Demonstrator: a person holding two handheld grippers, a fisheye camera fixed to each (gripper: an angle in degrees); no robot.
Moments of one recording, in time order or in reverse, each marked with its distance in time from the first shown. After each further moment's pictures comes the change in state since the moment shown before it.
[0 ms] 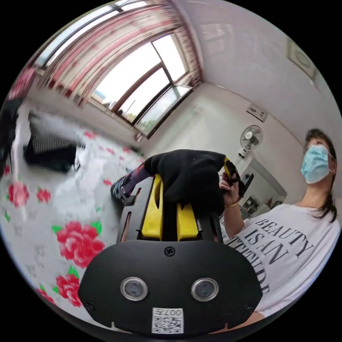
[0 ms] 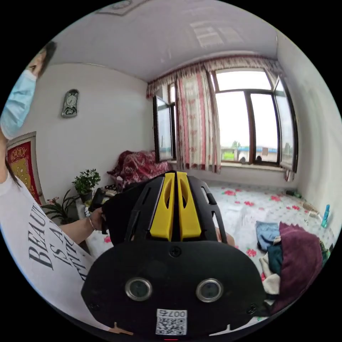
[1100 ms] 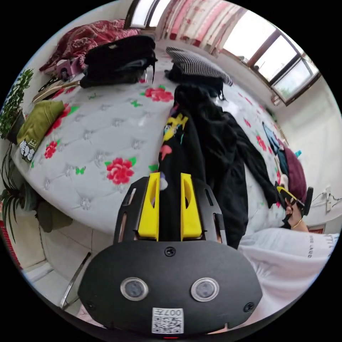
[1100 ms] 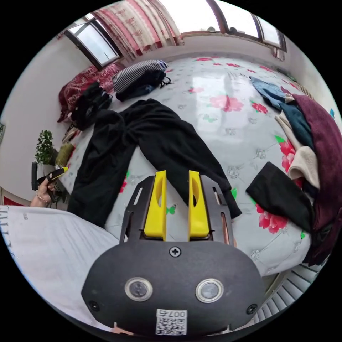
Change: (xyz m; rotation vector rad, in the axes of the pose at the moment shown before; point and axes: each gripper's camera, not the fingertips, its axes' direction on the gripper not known) left arm -0.159 0.159 0.026 -0.559 -0.996 -0.487; right arm 0.216 0.452 0.228 -1.026 0.134 0.416
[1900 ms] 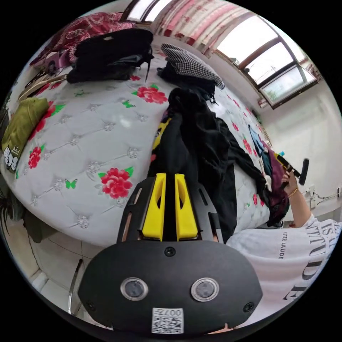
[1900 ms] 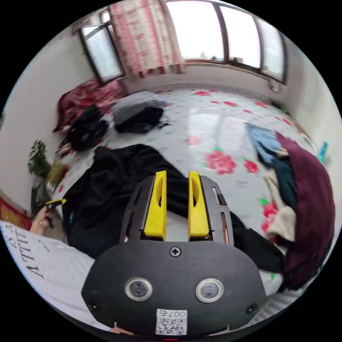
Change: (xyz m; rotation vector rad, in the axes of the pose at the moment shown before) left arm -0.001 -0.097 -0.034 0.016 0.173 -0.051; right arm -0.014 -0.166 0.005 0.154 -0.028 -0.118
